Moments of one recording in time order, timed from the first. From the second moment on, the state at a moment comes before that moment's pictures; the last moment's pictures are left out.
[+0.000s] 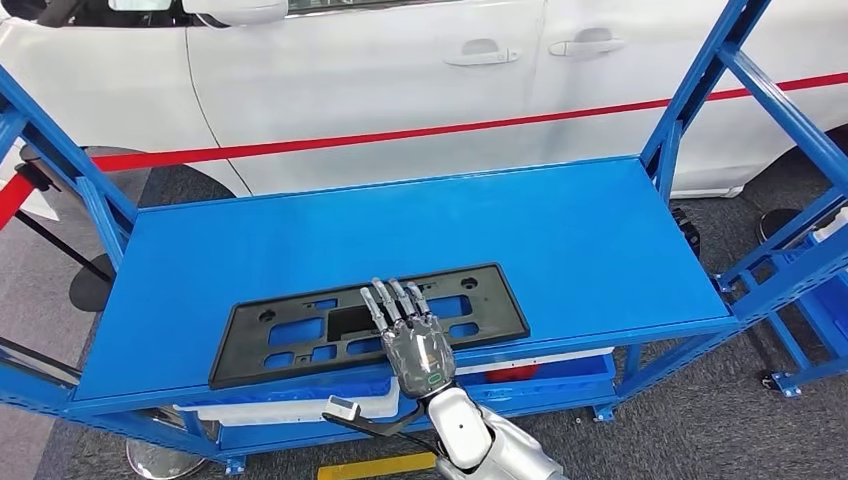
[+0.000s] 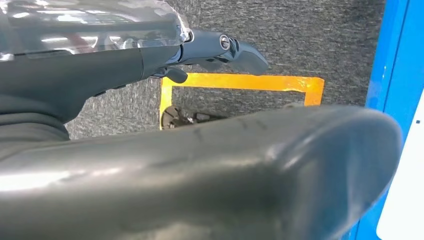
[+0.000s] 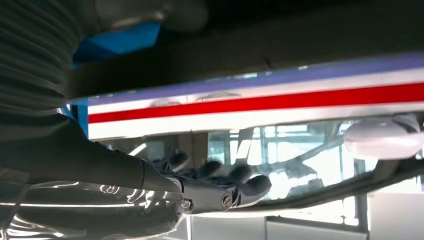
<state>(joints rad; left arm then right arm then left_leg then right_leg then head) -0.07 -0.17 1.23 -0.24 -0.93 0.00 -0.45 -0.40 0.12 0.94 -0.86 1.57 -0.68 0.40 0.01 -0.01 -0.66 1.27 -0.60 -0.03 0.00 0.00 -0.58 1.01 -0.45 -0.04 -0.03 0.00</state>
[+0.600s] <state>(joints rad) -0.07 -0.17 1.24 -0.24 -0.95 0.00 -0.46 -0.36 0.15 0.78 -0.84 1.57 -0.68 0.31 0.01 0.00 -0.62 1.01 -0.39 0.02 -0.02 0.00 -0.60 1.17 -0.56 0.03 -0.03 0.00</state>
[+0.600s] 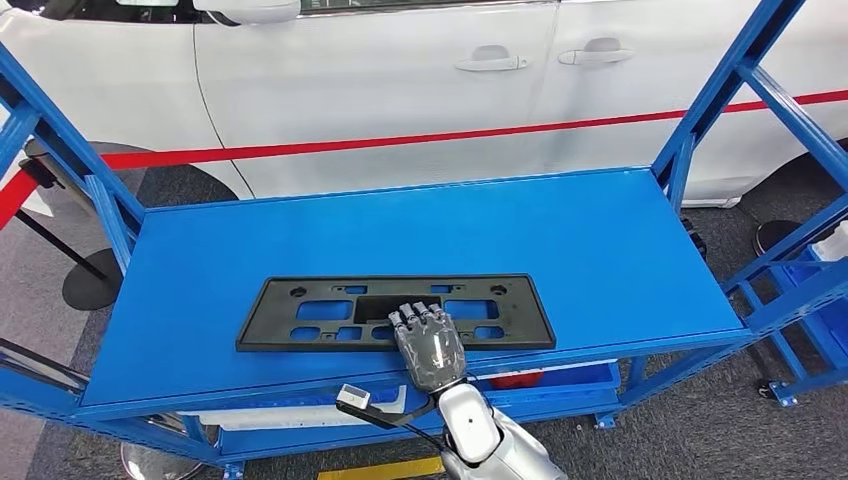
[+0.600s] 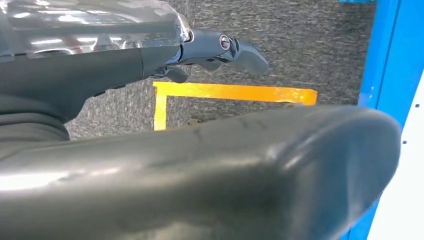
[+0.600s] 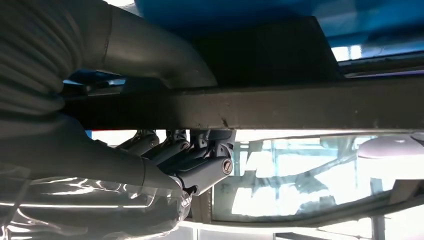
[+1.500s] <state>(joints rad) -0.07 -0.17 1.32 -0.24 -0.91 0.01 -0.45 0.03 0.15 0.47 -2.03 0.22 -0.33 -0.46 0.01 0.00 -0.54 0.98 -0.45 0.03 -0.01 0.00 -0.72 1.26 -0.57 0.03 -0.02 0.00</state>
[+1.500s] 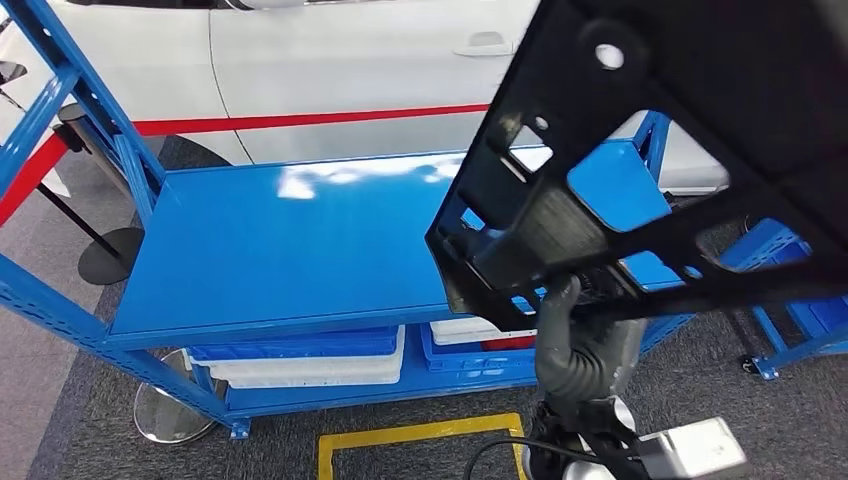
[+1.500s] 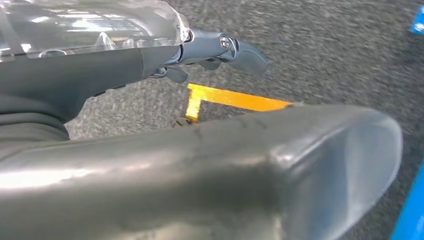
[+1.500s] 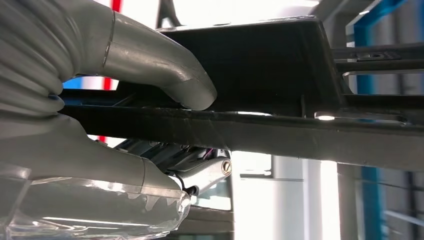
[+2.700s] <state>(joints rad) -0.08 -0.18 1.44 -0.24 -0.80 0.12 -0.41 0.44 0.27 0.20 -2.28 0.12 -0.09 -0.69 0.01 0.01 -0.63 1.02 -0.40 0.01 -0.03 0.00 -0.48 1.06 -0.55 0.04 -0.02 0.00</state>
